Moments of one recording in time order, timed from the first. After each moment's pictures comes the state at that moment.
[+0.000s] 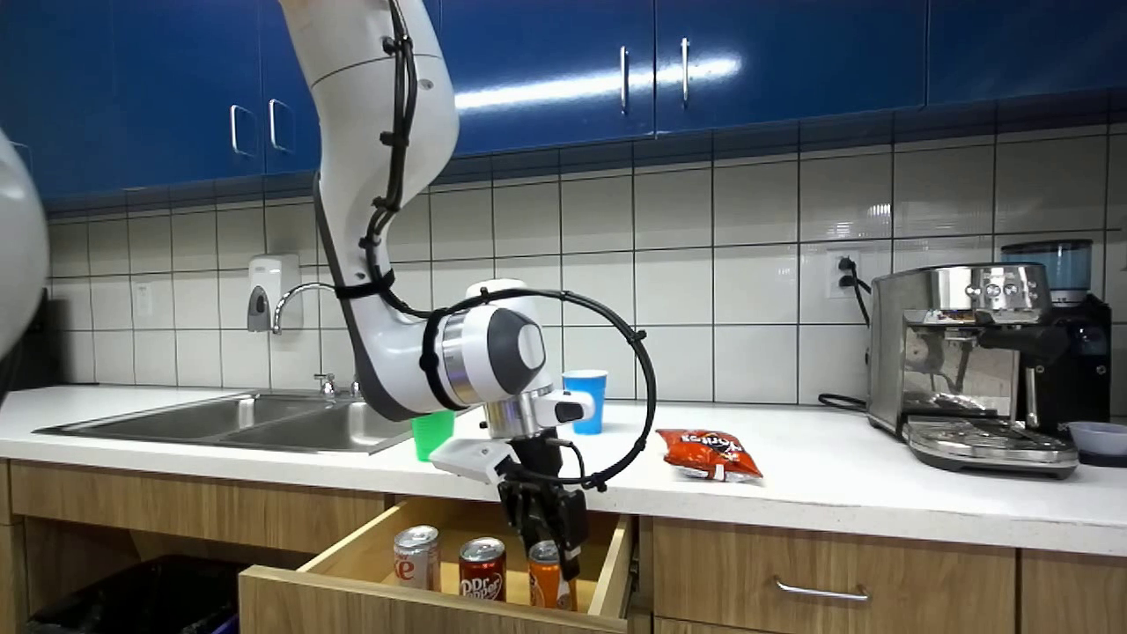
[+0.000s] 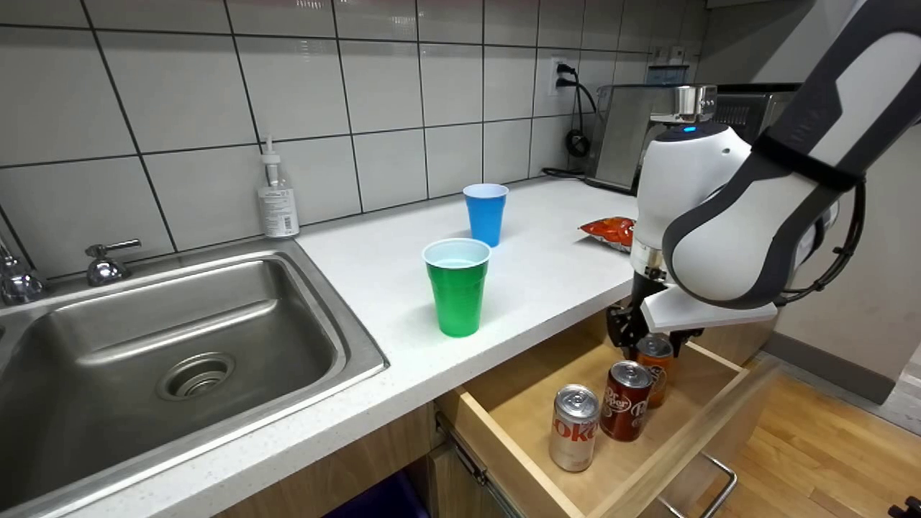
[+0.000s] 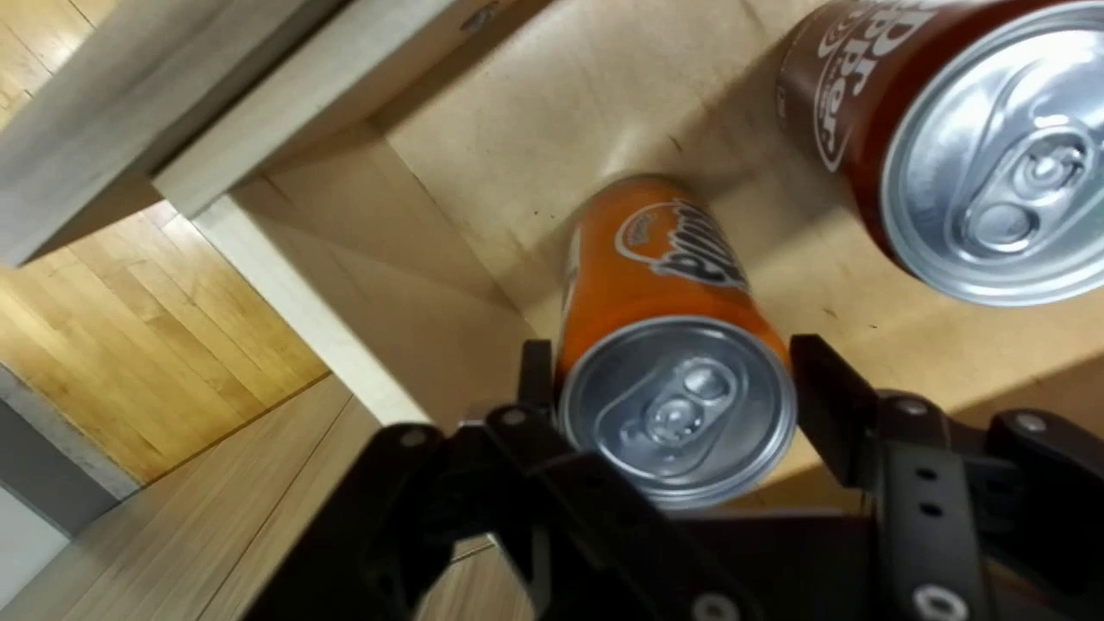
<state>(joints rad) 0.12 0.40 -0.32 -2.38 -0.19 2.82 0.57</state>
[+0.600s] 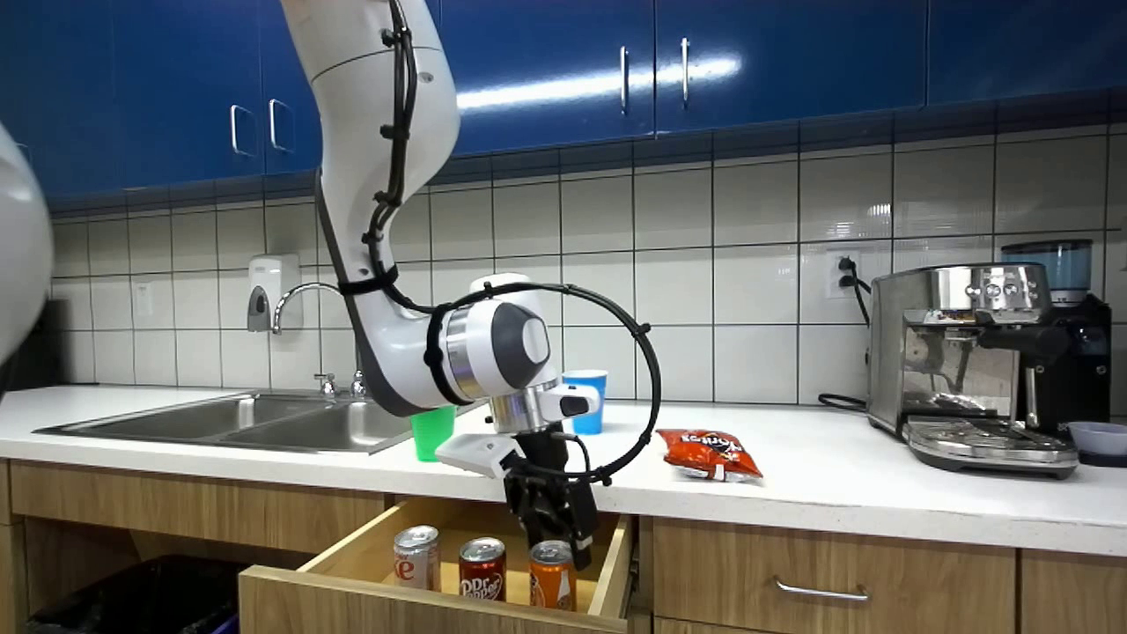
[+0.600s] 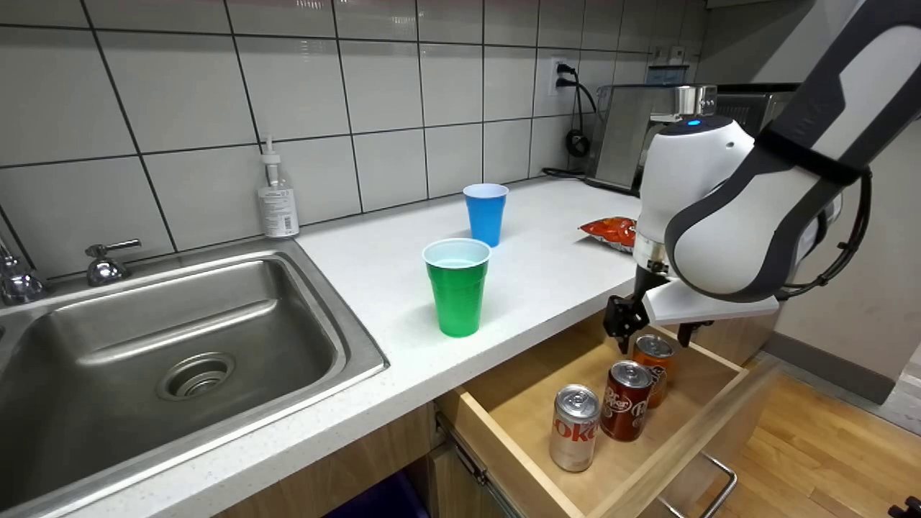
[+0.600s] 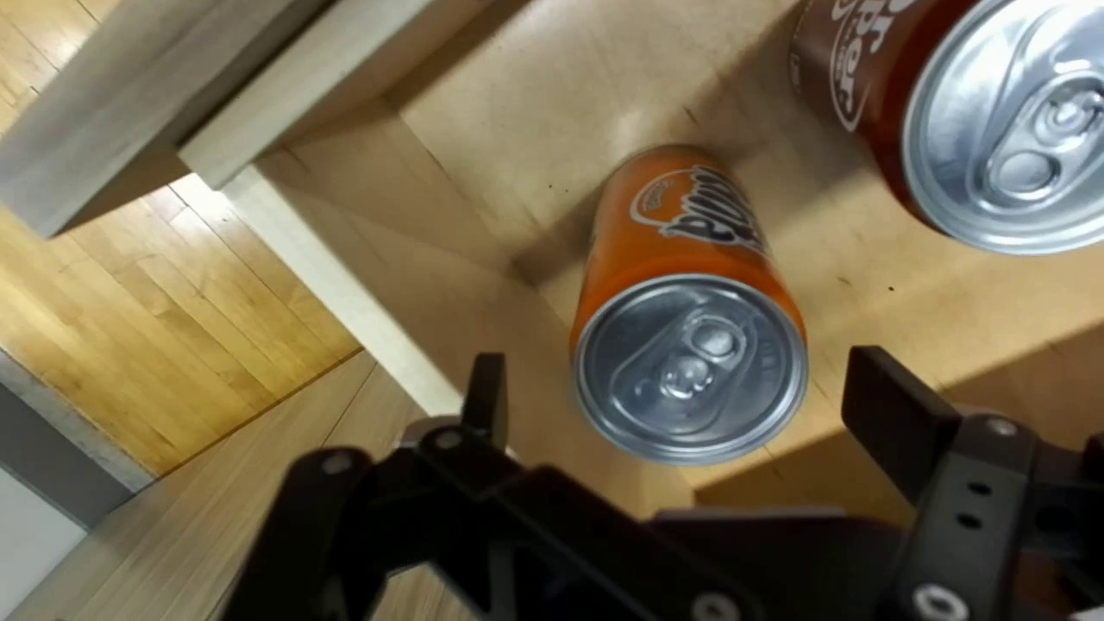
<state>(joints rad) 0.13 0.39 -0.34 -2.38 -0.19 2.82 0.57</state>
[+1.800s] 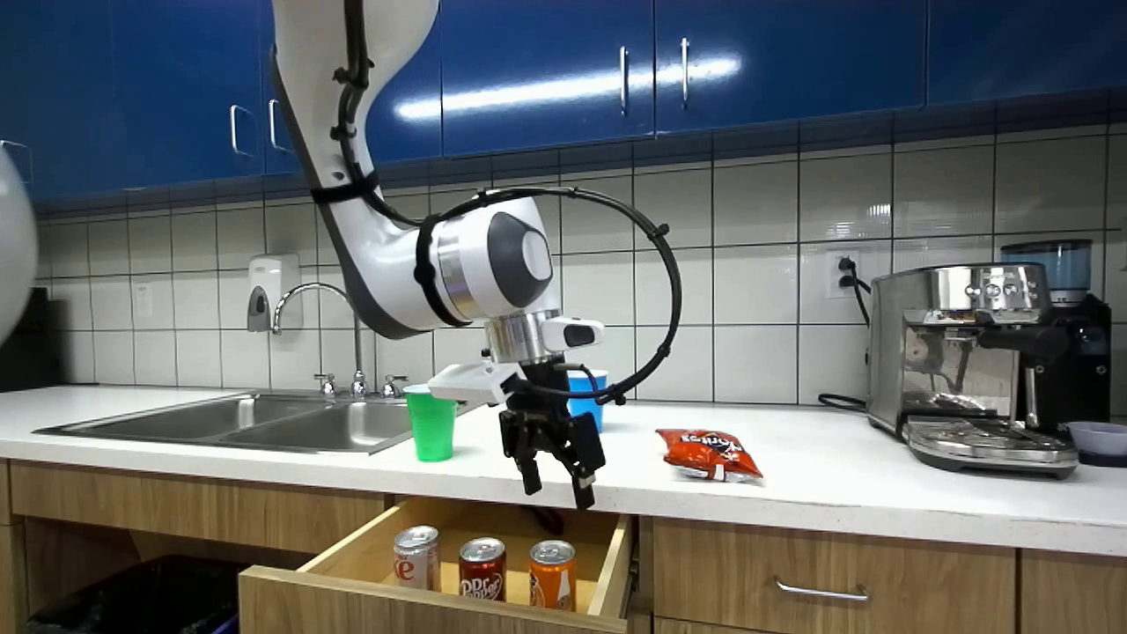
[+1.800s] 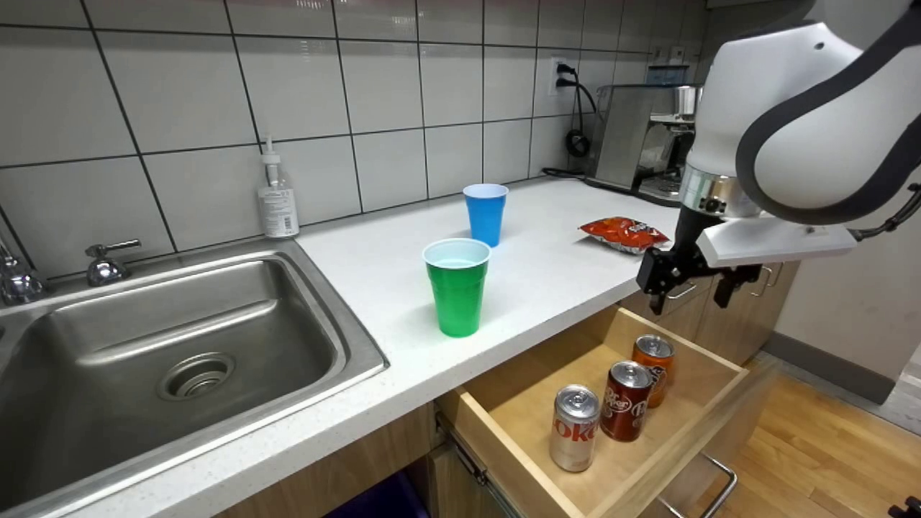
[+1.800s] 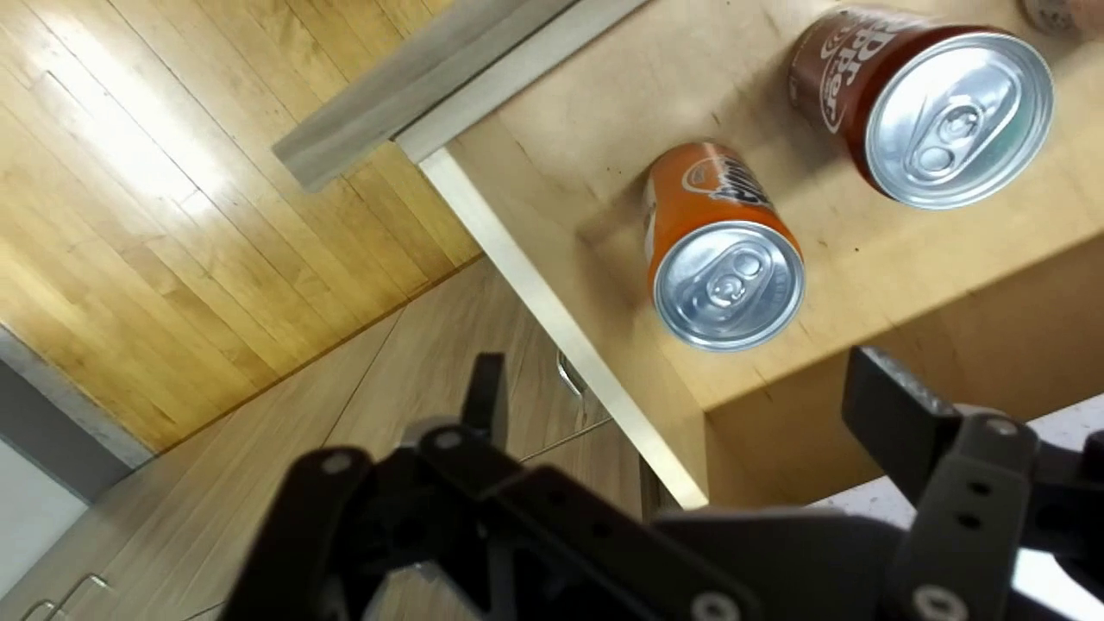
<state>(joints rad) 0.08 0.09 -0.35 -2.50 -0.27 2.69 0.53</state>
